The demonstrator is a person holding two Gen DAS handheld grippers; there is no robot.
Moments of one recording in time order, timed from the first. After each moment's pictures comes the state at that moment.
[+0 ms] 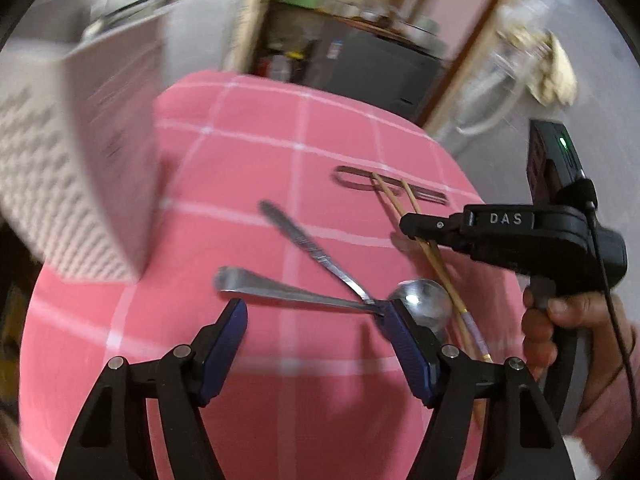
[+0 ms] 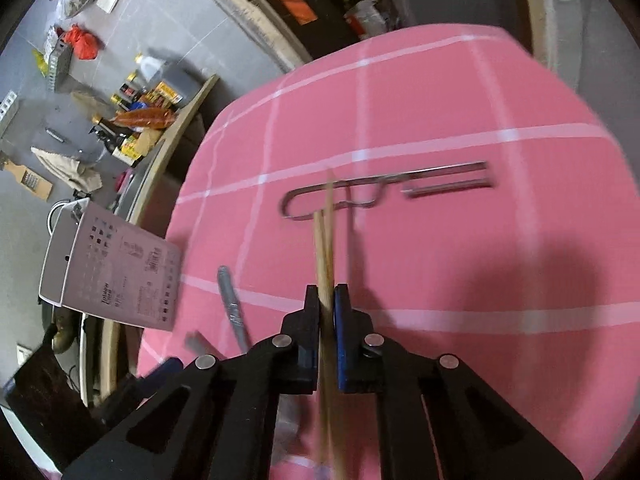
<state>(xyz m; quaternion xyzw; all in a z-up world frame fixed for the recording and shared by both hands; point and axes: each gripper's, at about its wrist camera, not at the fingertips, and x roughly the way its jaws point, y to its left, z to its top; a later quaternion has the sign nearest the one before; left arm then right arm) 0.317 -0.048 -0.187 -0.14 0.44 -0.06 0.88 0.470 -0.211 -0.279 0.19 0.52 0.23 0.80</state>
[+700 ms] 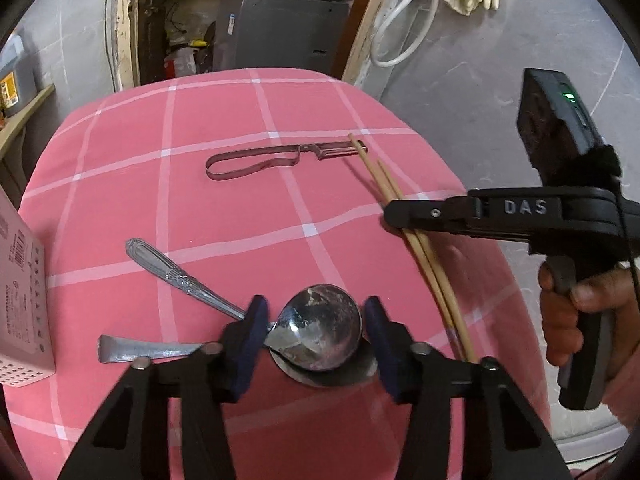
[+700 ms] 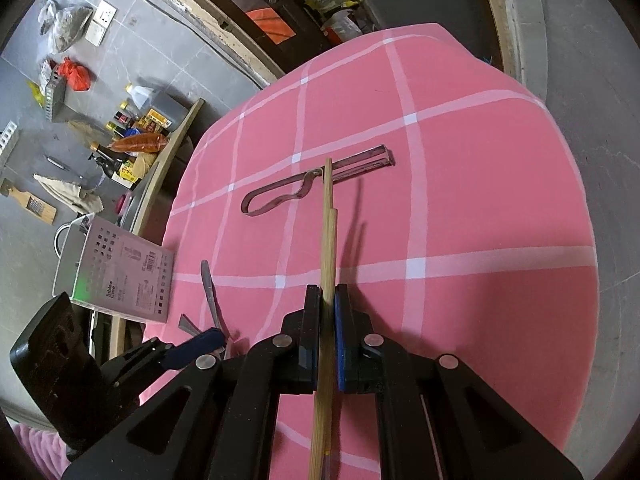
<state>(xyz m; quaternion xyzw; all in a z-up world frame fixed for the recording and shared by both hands) 0.360 -0.114 -0.188 -0.03 0.48 -0.17 0.86 0.449 -0.257 -0.290 0.23 0.51 0.21 0.80</state>
